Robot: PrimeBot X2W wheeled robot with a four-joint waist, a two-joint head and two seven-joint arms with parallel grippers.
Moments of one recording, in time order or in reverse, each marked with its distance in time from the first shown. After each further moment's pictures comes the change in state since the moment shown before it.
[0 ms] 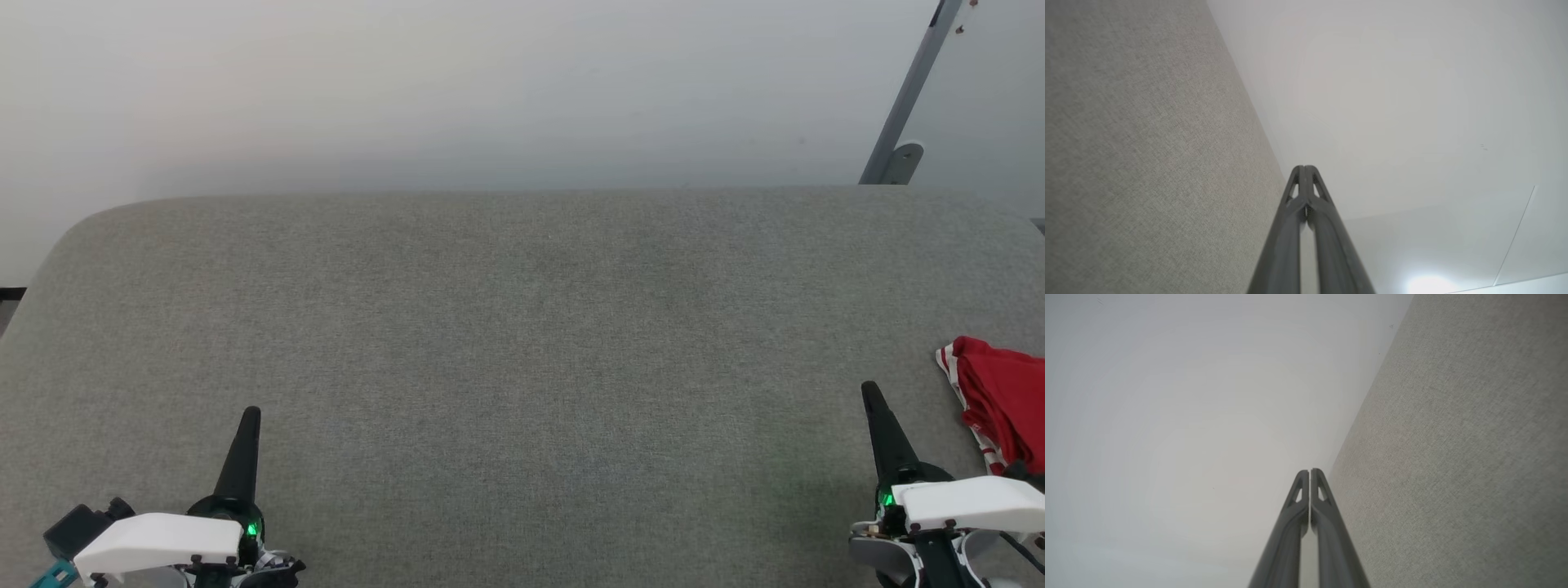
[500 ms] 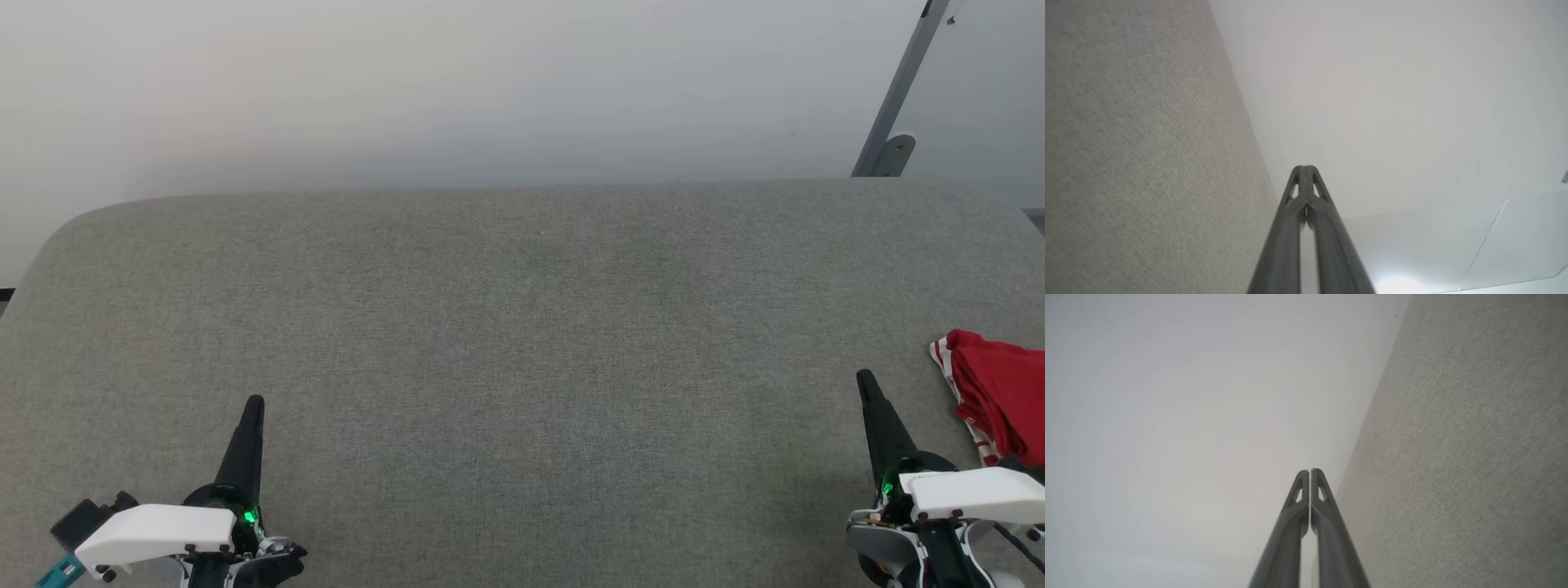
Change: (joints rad) left arm -0.025 -0.018 0.017 0.009 -0.098 0.000 0.033; right arm -0.018 0.003 0.003 -0.003 0.114 0.000 0.030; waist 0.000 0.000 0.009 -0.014
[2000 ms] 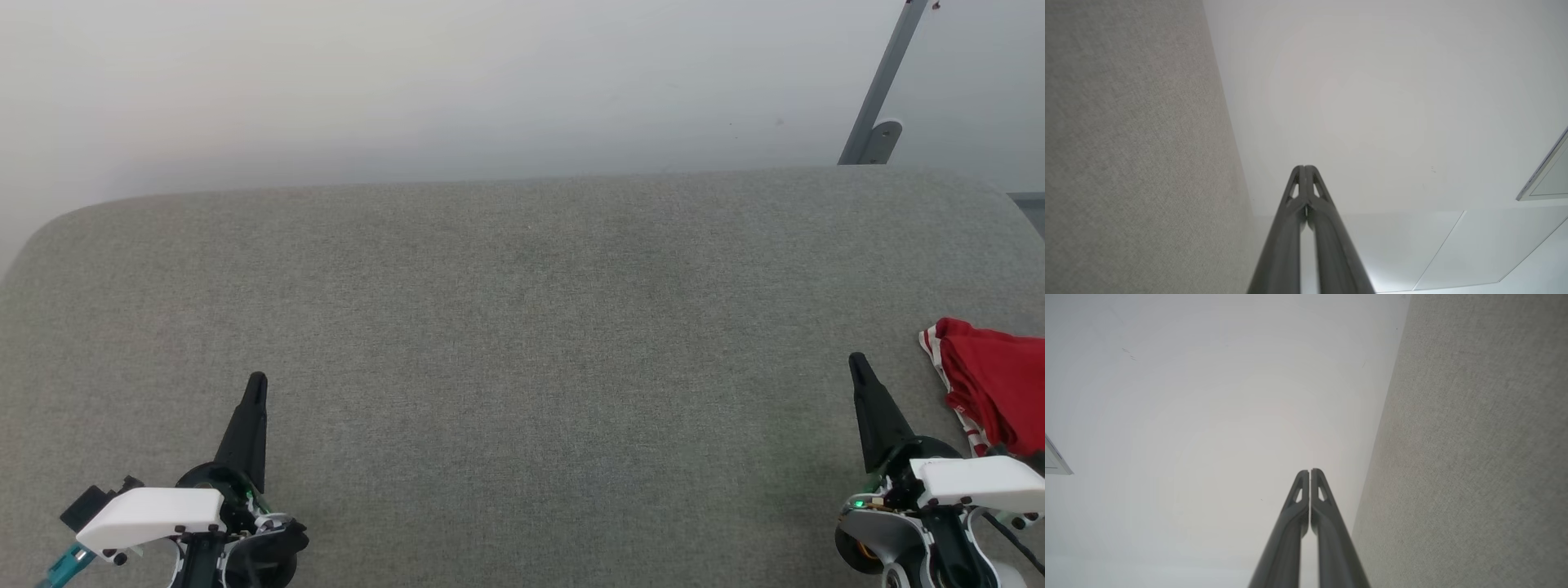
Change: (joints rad) left arm -0.046 -0.026 0.026 0.012 -0.131 0.000 0.048; right arm -0.026 0.005 0.005 -0.005 0.165 0.000 0.045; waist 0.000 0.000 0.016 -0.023
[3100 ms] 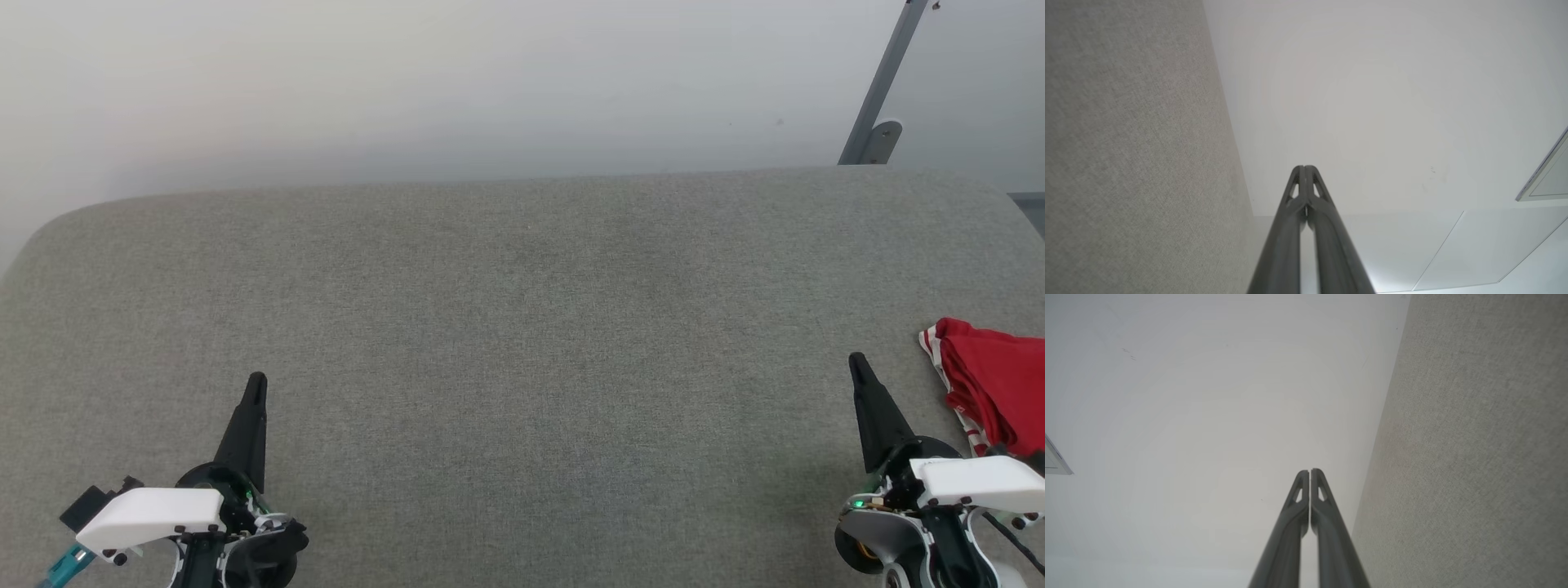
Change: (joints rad) left arm 0.000 -0.002 0.002 0.000 0.000 0.000 0.001; right arm 0.000 0.000 0.000 0.000 0.000 0.000 0.000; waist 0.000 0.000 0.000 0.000
